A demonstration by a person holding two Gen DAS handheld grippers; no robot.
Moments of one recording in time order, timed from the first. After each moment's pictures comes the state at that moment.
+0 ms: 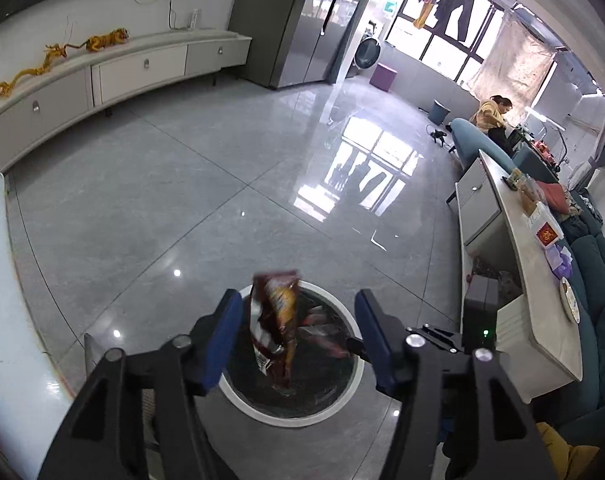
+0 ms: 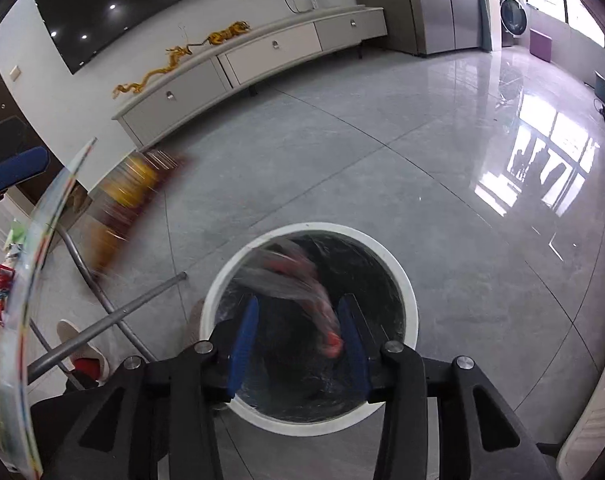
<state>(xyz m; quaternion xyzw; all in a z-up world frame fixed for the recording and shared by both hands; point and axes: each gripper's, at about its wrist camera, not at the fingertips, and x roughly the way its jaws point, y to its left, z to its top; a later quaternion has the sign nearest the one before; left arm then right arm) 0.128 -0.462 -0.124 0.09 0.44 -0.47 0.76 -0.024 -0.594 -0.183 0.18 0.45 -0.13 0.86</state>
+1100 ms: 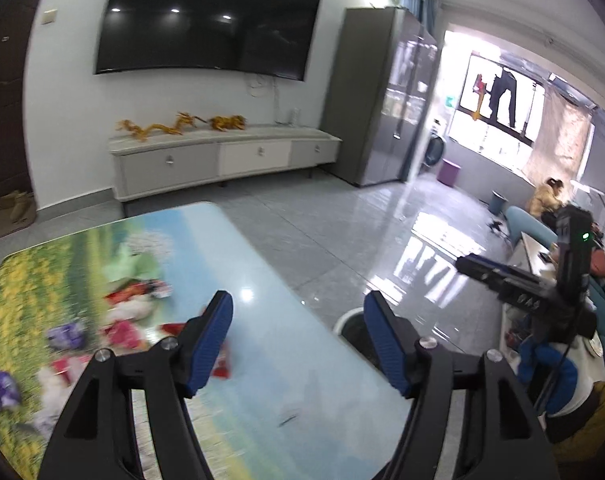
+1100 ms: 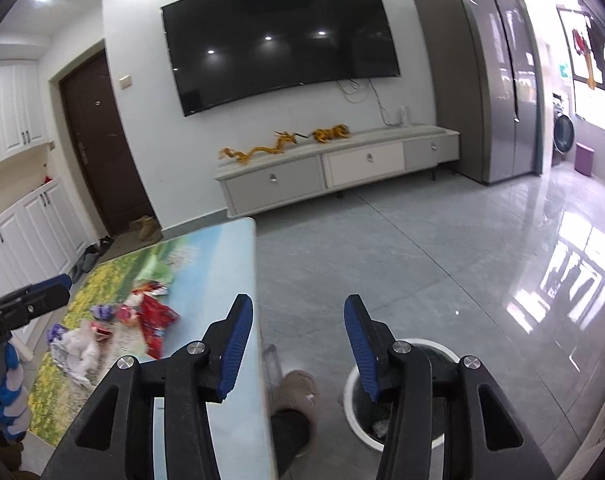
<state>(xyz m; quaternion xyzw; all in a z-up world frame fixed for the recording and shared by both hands) 0.046 -0.153 -0.004 0.01 0.29 -0.34 0.90 -0.047 -0.408 0.026 0.08 0.29 -0.03 0.95</state>
